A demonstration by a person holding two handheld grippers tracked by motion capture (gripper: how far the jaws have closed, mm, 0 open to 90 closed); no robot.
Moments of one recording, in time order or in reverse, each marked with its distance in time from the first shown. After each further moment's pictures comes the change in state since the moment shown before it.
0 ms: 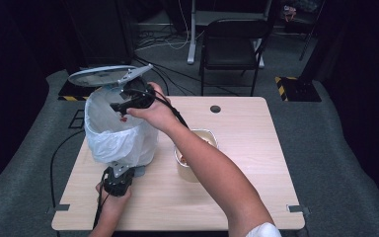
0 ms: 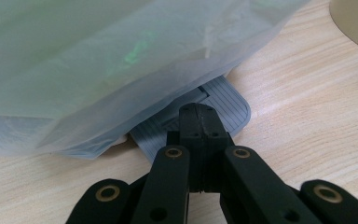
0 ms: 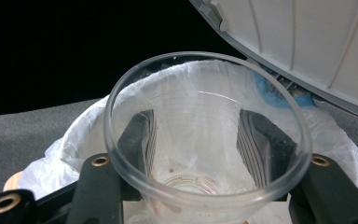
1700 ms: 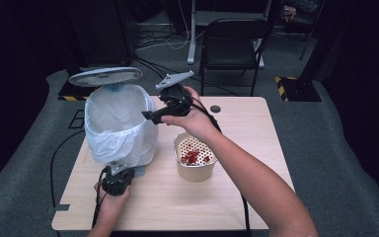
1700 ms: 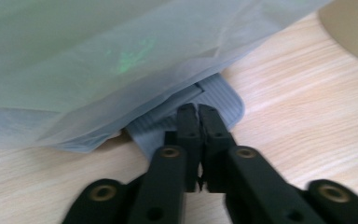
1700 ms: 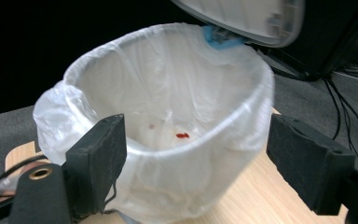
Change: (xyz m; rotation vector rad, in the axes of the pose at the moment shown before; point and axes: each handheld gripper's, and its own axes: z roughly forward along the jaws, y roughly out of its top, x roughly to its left) left arm 0.002 0.002 -0.005 0.030 -0.103 -0.129; right arm -0.008 -0.042 -0.088 0.016 -0.096 0.068
